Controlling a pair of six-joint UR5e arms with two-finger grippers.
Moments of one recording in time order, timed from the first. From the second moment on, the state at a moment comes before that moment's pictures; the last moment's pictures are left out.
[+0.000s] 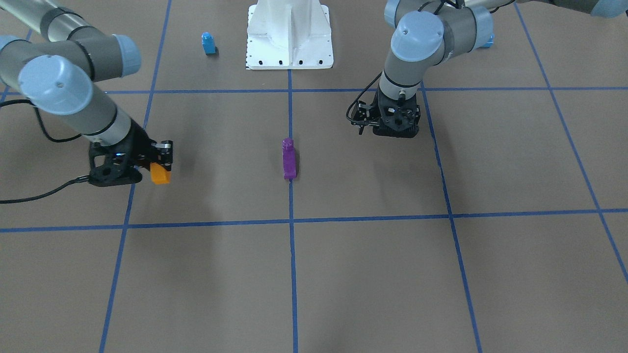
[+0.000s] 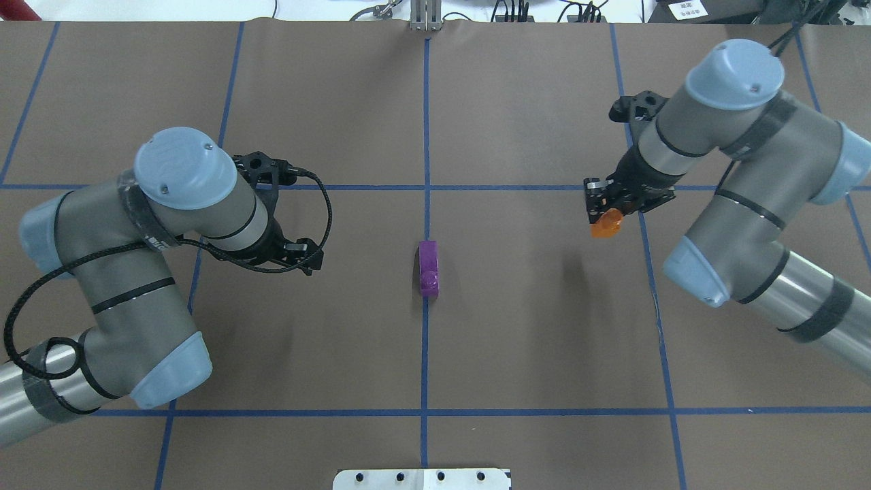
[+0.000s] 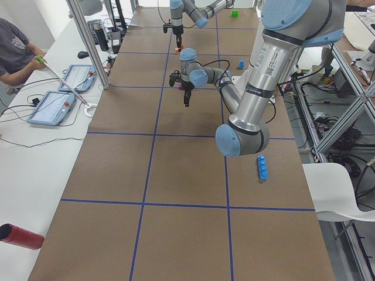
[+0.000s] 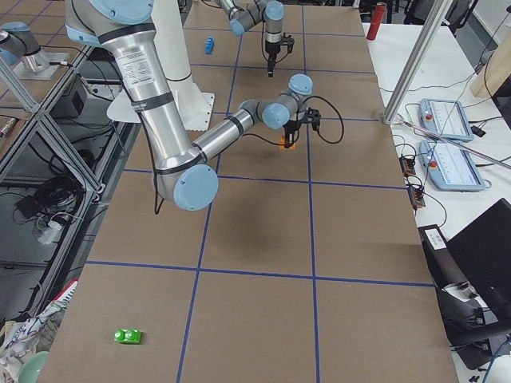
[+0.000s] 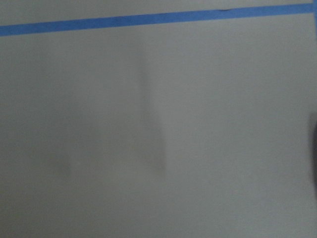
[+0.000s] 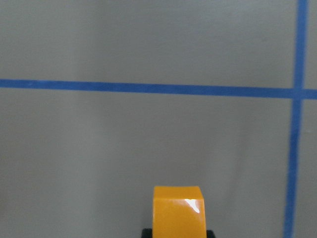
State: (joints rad) left arm -0.61 -2.00 -1.88 -1.55 -1.98 -1.00; right arm 0.78 -1.12 1.74 -1.52 2.20 0.96
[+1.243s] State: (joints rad) left arm -0.63 -1.90 -1.92 -1.55 -1.97 -0.96; right arm 0.52 -0.71 1.51 -1.68 2.01 1.15
